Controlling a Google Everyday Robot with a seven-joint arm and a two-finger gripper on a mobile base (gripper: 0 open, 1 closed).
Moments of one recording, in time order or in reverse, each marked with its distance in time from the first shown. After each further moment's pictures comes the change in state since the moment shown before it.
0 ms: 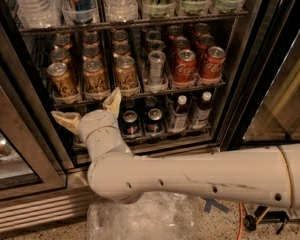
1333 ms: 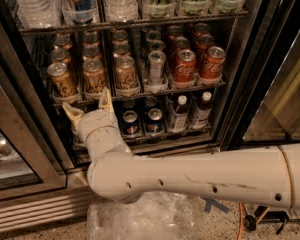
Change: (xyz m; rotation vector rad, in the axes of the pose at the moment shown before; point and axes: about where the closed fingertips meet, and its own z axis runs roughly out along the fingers) arm 0.000 0.000 0.000 0.000 0.000 0.000
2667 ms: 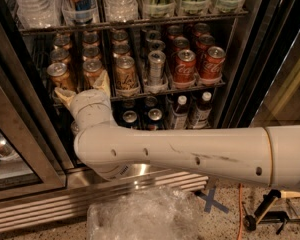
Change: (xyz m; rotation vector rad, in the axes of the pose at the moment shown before) arm -0.025 -0.007 0.043 0.047 0.041 -0.041
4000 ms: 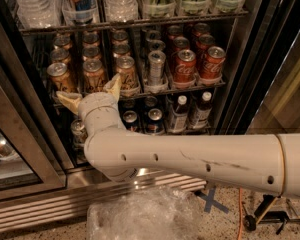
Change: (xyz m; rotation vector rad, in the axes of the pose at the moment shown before) arm 0.007 -0.014 -0.009 0.003 -0.006 0.068
